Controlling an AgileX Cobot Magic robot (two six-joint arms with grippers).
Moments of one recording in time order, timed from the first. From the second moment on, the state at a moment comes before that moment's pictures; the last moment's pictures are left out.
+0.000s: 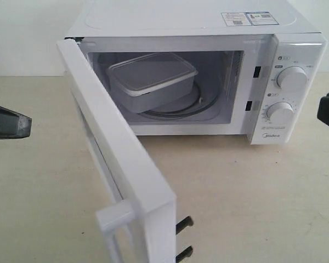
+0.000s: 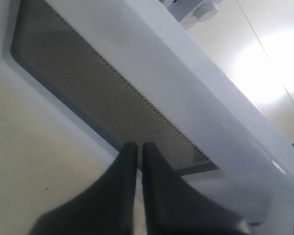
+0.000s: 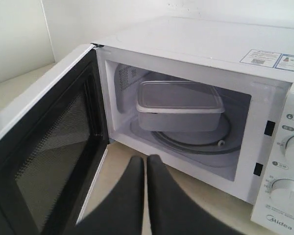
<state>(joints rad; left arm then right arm) -0.02 0.98 -0.73 -0.92 0.99 0.67 0.58 0.46 -0.42 0.30 0.23 -0.31</state>
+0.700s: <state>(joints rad) -0.02 0.58 -0.68 -0.35 0.74 0.23 0.69 0.62 -0.46 0.38 0.16 -0.36</state>
